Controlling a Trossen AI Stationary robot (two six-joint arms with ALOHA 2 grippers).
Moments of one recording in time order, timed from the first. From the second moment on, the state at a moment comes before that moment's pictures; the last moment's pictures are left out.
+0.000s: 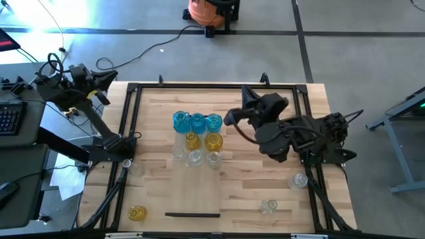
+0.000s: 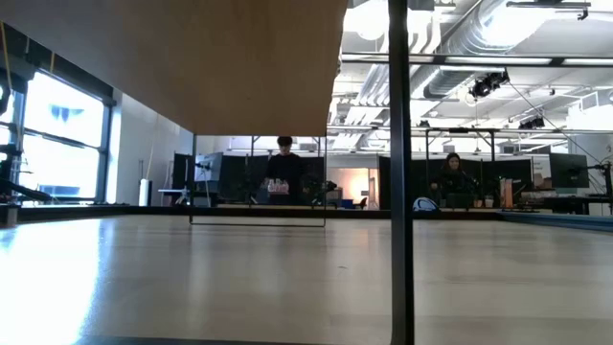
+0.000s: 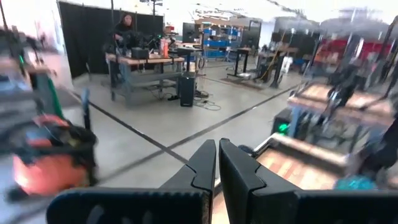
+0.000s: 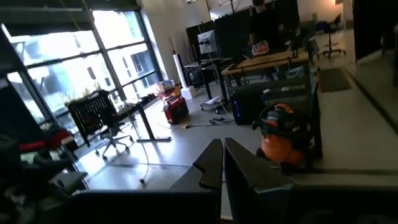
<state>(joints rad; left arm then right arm) -0.84 0.28 1.18 -1.10 -1.55 -0.27 0.41 1.83 2.35 -0.78 1.57 0.59</state>
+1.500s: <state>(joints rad) -0.85 0.28 1.18 -1.09 -1.31 -0.34 0.61 1.92 2.35 -0.90 1.57 0.84</state>
